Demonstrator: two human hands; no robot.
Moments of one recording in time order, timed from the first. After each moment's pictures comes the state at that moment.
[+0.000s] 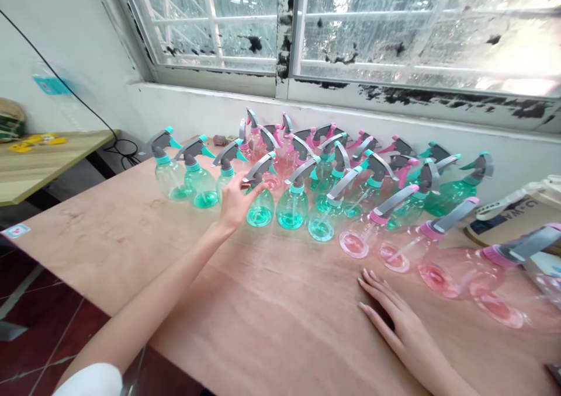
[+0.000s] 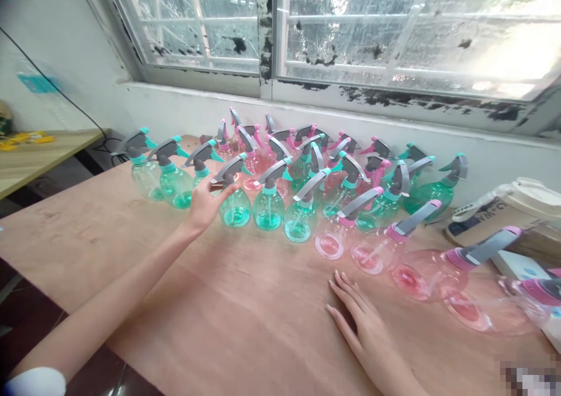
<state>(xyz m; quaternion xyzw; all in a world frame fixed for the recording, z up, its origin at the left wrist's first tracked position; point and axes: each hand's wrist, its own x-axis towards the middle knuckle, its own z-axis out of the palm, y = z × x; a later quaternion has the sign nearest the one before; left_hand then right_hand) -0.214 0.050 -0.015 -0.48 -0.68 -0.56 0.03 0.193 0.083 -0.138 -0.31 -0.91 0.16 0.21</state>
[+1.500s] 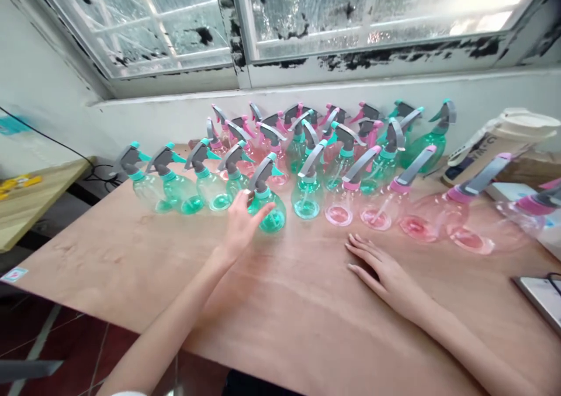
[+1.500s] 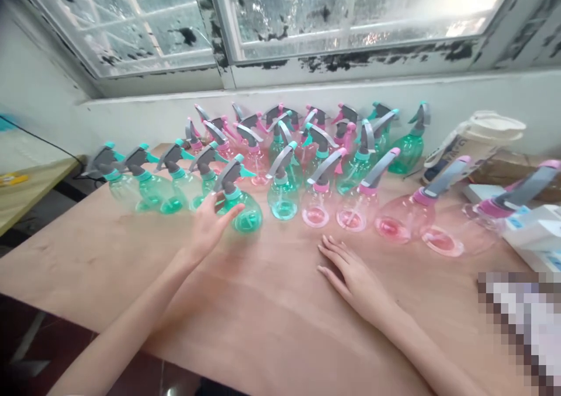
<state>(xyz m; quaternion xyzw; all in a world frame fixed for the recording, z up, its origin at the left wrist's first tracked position) -0.153 0.029 -0.032 -0.54 -0.71 -0.46 -0.02 0.183 0.082 -0.121 -0.30 -0.91 0.18 0.21</state>
